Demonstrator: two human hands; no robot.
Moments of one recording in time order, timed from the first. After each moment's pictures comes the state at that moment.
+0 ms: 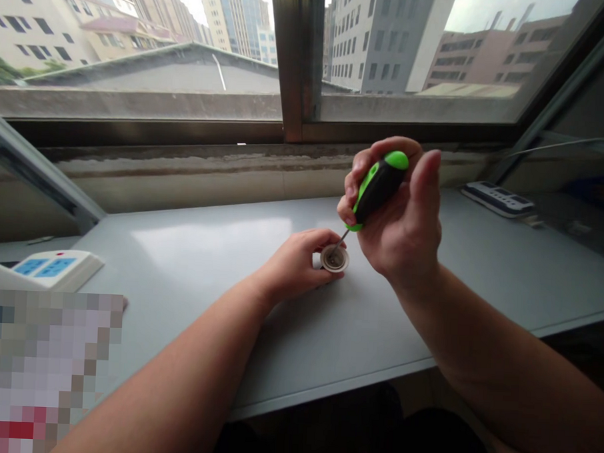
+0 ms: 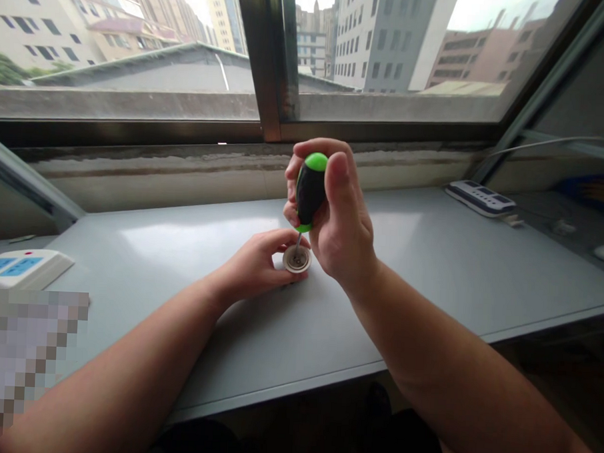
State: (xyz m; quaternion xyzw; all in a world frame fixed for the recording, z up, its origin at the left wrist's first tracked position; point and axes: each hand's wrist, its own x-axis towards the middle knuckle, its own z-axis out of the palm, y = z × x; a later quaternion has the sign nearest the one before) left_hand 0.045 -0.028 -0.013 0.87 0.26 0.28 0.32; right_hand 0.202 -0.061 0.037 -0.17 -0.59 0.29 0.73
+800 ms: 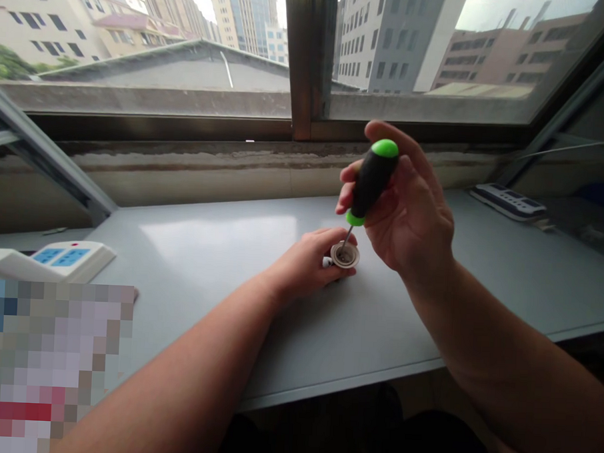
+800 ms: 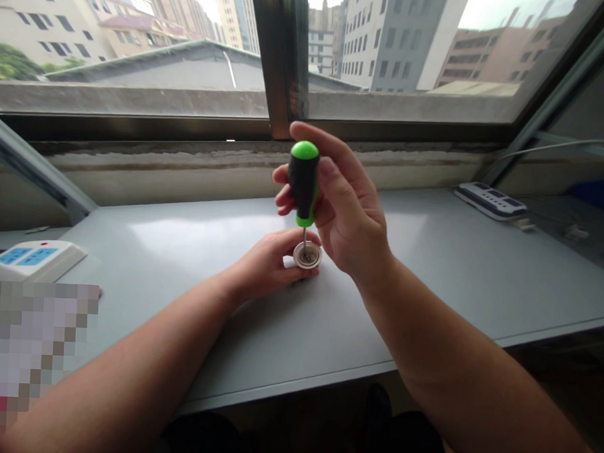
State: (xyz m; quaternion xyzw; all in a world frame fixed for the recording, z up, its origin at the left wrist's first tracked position) left_hand 0.047 -0.031 -0.013 0.88 0.23 0.28 0.30; right_hand 0.204 -0.065 0.039 -0.19 -0.62 0.33 0.69
